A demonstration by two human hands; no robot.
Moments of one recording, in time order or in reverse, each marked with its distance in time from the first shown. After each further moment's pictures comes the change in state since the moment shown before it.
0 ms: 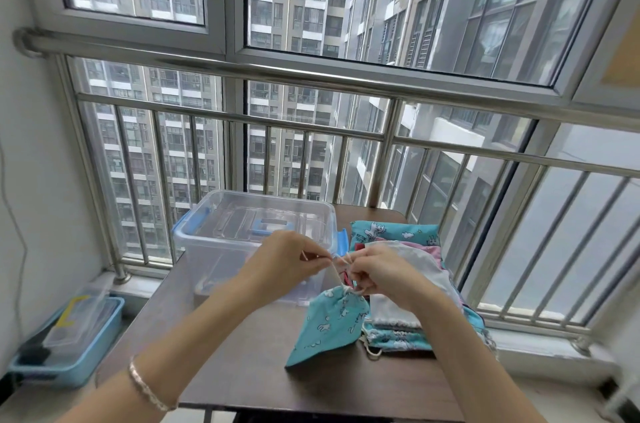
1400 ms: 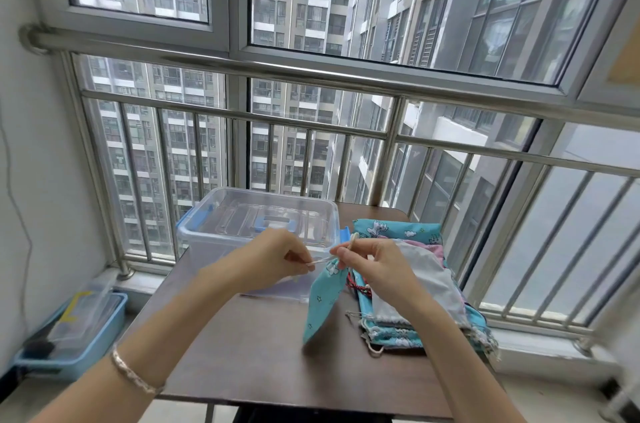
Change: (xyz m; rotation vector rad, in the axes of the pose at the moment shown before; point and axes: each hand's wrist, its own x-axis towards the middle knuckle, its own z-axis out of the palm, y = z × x) left_hand 0.004 -0.025 -0.021 0.117 -0.241 -0.029; right_hand -0.013 0.005 0.013 -0.093 0.186 -0.483
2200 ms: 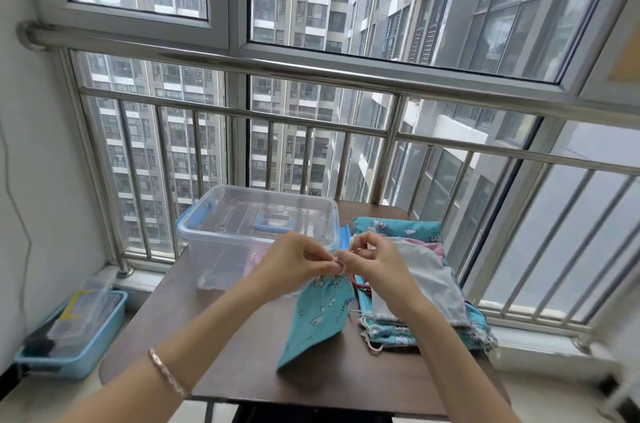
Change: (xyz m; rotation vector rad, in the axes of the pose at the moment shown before) left_hand 0.013 0.010 0.036 -0.451 0.117 -0.076; right_hand -0.002 0.005 0.004 0.240 0.051 0.154
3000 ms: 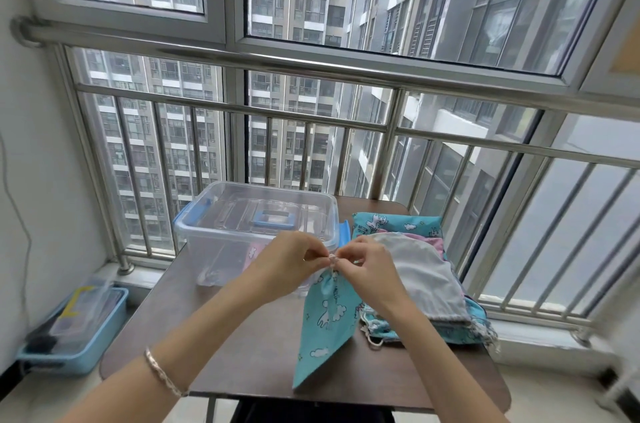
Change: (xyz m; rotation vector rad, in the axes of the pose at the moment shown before) left_hand -0.002 0.000 0.000 0.310 0.028 0.071; right_hand 0.006 0.018 0.012 -0.439 0.091 -0.151
